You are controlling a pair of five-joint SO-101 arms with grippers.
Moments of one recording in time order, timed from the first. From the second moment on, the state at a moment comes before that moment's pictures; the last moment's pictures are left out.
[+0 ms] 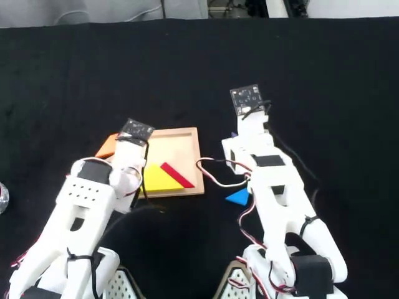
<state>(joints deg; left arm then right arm) 8.5 -37.3 57.2 69.9 -9.3 -4.9 -22.9 60.2 24.0 8.7</state>
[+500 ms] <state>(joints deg) 9.1 -37.3 62.7 58.8 -5.8 -4.9 -22.9 60.2 24.0 8.7</state>
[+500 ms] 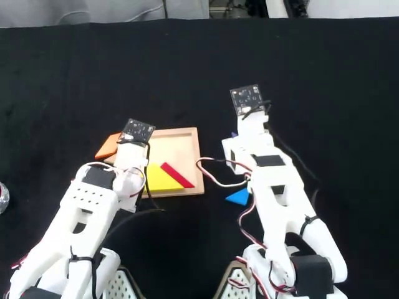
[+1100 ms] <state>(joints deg) 11.6 -36.8 64.4 58.2 -4.8 -4.9 -22.9 60.2 24.0 8.7</state>
